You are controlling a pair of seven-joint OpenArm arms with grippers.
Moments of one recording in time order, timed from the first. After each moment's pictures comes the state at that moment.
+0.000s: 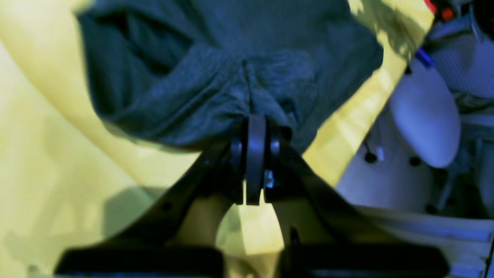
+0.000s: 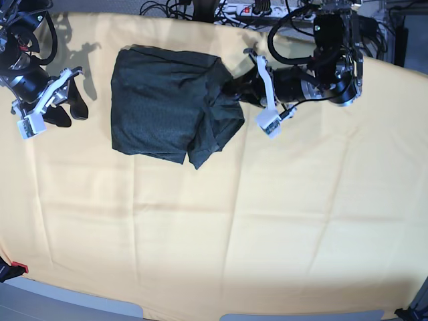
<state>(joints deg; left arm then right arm) 11.8 -10.4 -1.0 112.1 -55.6 -34.3 76.7 -17.4 13.5 39.1 119.6 53.4 41.8 -74.6</state>
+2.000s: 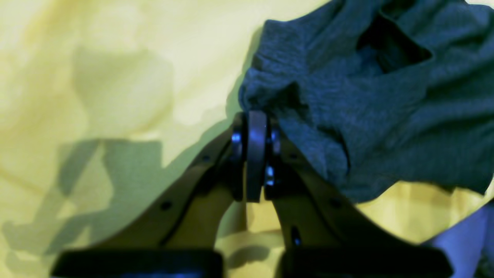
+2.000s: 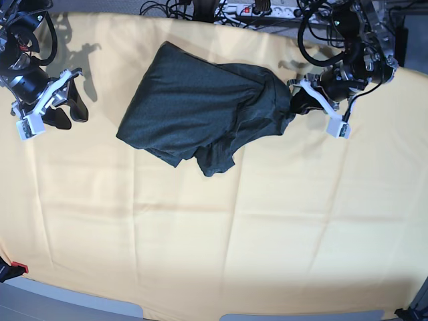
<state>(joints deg) 15.2 -6.1 -23.5 112.2 -40.9 -21.0 71.1 -17.4 13.5 39.1 119.6 54.7 41.8 -73.1</state>
